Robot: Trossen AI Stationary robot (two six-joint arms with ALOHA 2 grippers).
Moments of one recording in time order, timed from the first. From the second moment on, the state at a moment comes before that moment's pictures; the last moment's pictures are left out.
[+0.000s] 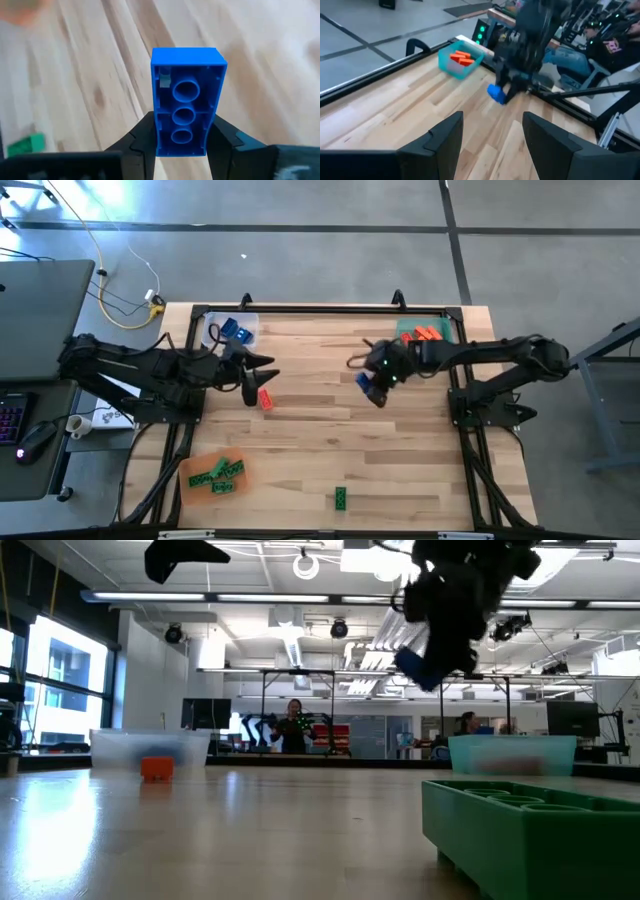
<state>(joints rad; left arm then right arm) -0.07 0.89 0.82 -0.28 -0.49 -0.52 -0.15 1.35 0.92 -0.55 -0.16 0.38</state>
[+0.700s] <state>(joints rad) -0.06 1.02 0.82 0.00 -0.51 -0.42 -0.22 1.35 1.19 -0.29 -0.32 0.07</state>
